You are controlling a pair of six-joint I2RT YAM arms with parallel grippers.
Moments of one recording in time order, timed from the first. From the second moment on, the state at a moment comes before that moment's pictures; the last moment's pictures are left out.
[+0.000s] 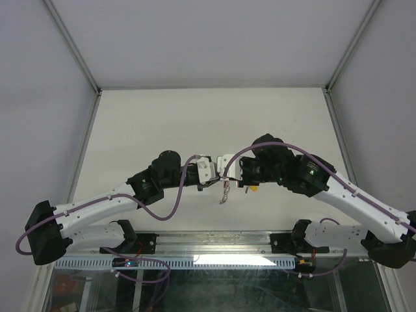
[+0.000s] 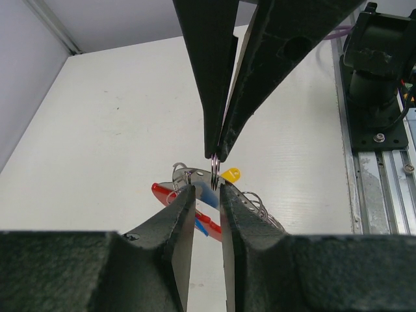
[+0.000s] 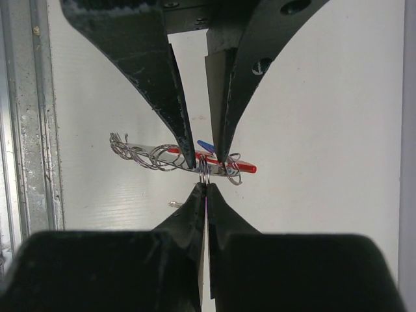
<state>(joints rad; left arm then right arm) -1.00 1.08 0.73 0.21 0.37 0.34 1.02 1.04 1.22 -0.88 -0.14 -0.66</state>
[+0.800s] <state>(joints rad) -1.00 1.05 0.73 0.24 0.37 0.30 1.03 1.03 1.20 -0.82 -0.14 -0.65</state>
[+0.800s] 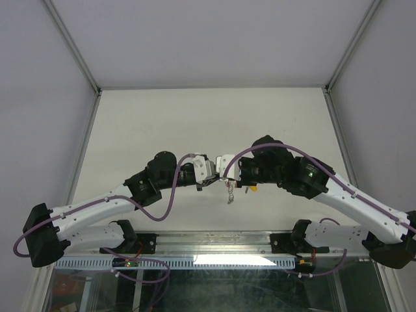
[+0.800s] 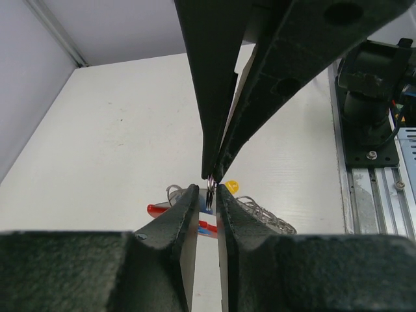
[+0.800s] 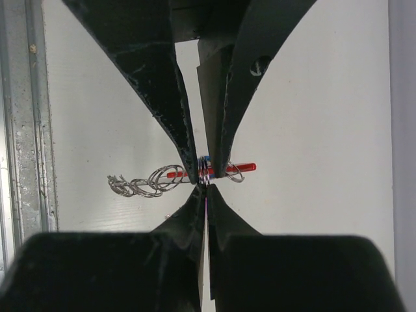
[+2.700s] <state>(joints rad) -1.00 1.04 0.72 0.28 0.37 0.27 1.04 0.98 1.15 -0.77 -0.12 -0.64</state>
